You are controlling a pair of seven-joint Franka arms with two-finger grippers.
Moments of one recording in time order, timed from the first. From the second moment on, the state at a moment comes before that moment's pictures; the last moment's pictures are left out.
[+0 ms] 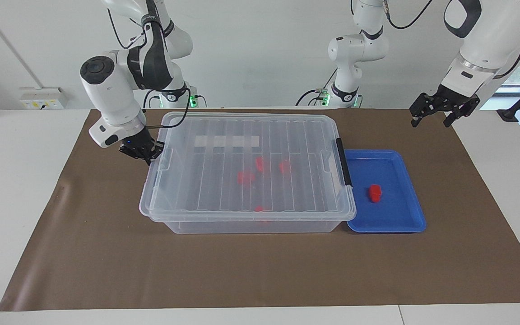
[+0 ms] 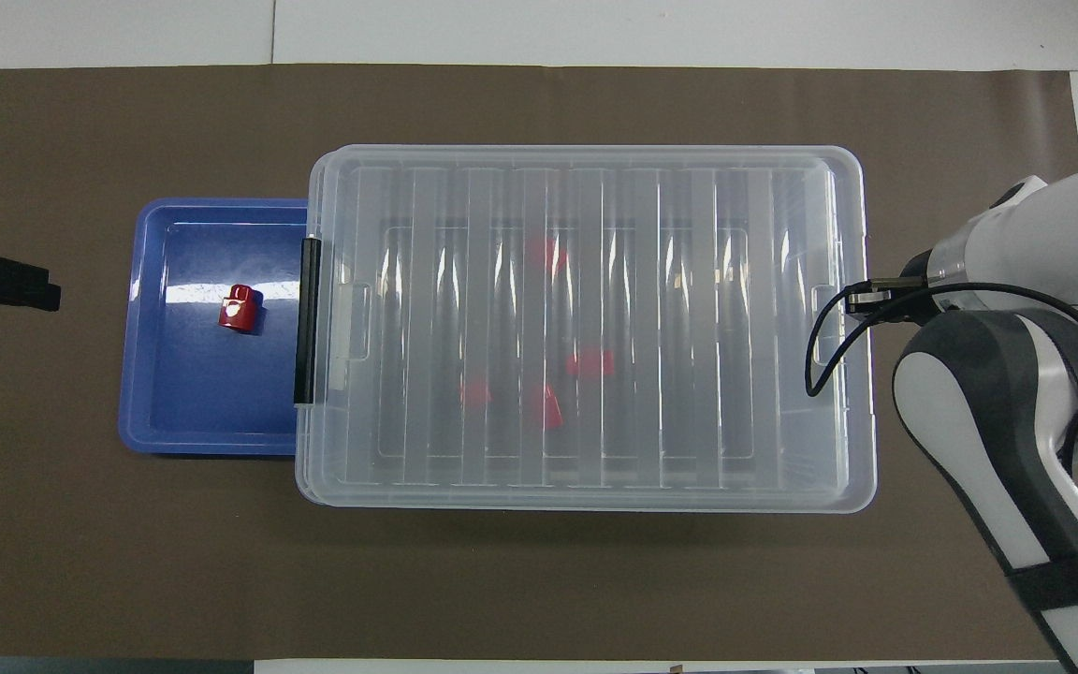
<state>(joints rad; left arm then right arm) 0.00 -0.06 -0.03 -1.66 -0.01 1.61 0.07 0.23 0.00 -0.16 -2.00 0.02 1.98 0.11</state>
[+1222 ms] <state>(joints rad) 0.00 -0.05 -0.03 -1.62 -0.01 1.55 0.07 0.23 0.00 -0.16 -1.95 0.02 1.93 0.12</state>
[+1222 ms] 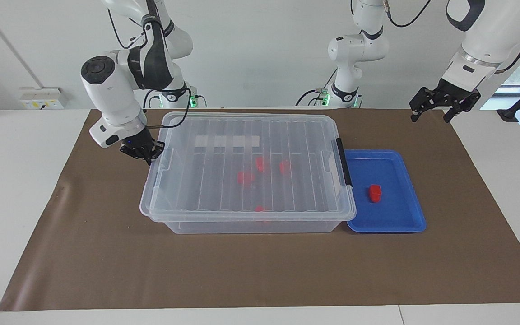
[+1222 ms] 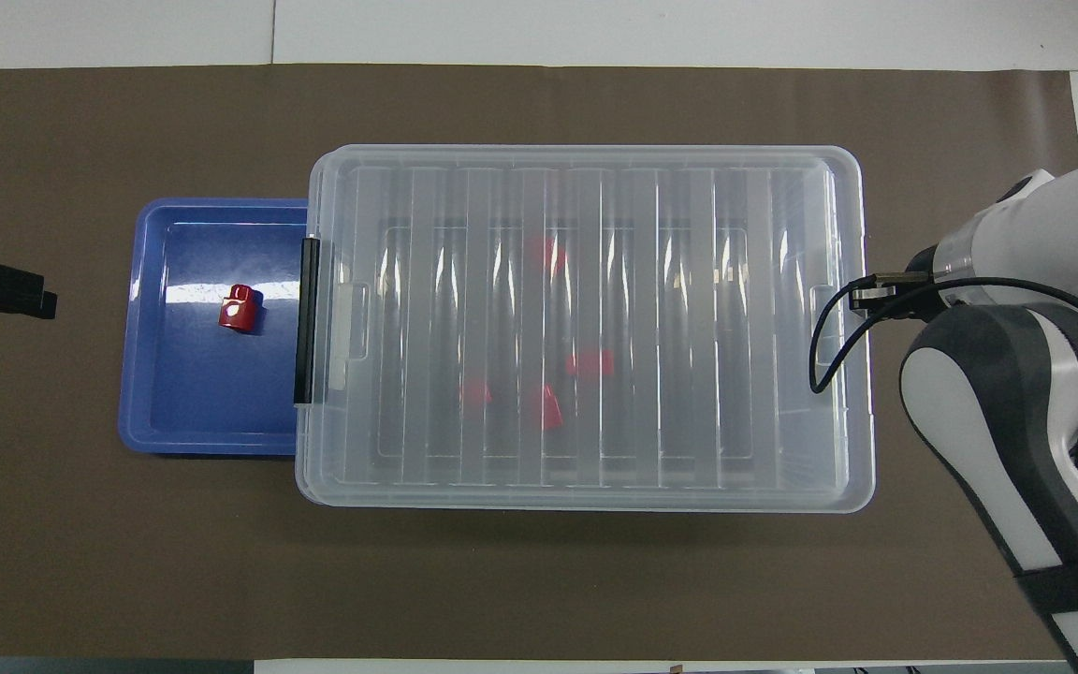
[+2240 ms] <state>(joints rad) 0.00 -0.05 -0.03 -1.62 -0.01 1.55 0.07 0.10 -0.02 -0.18 -1.61 0.02 1.51 0.05</state>
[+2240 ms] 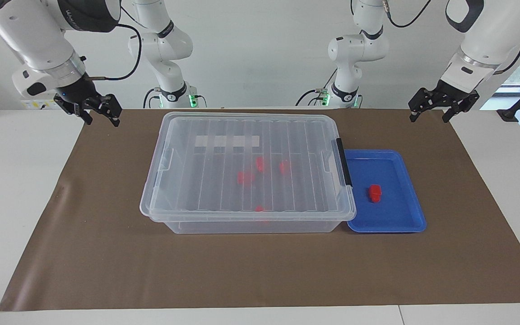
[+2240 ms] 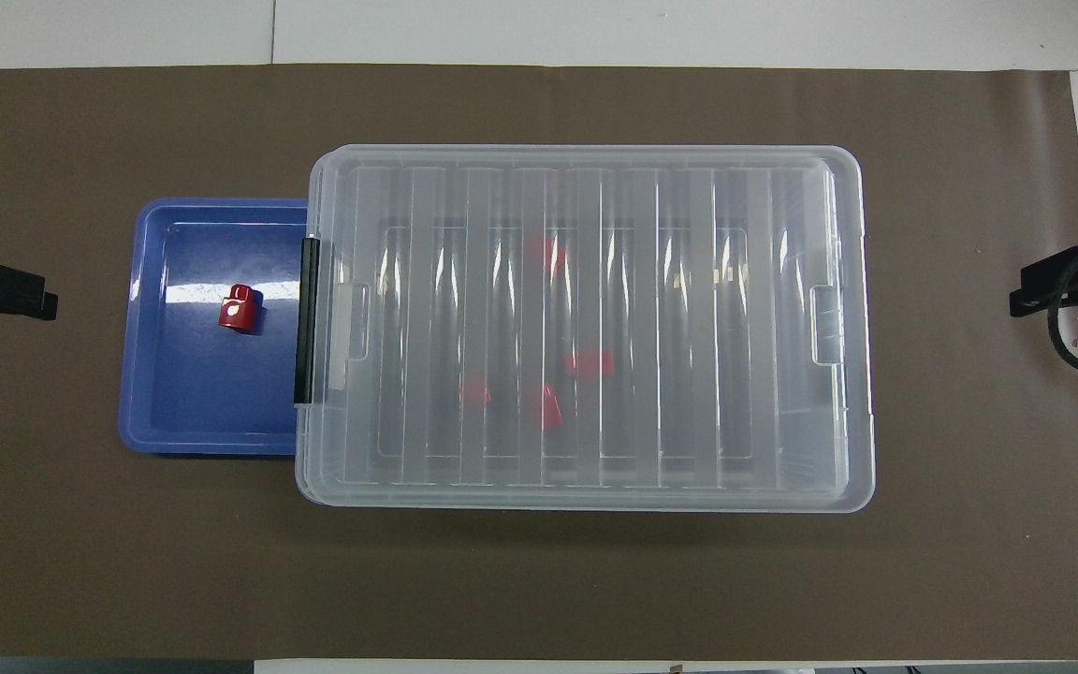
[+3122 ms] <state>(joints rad) 0.00 -0.05 -0.03 -1.62 -0.01 1.55 0.07 0.06 -0.02 -0.15 -1.61 0.01 1.52 -0.03</state>
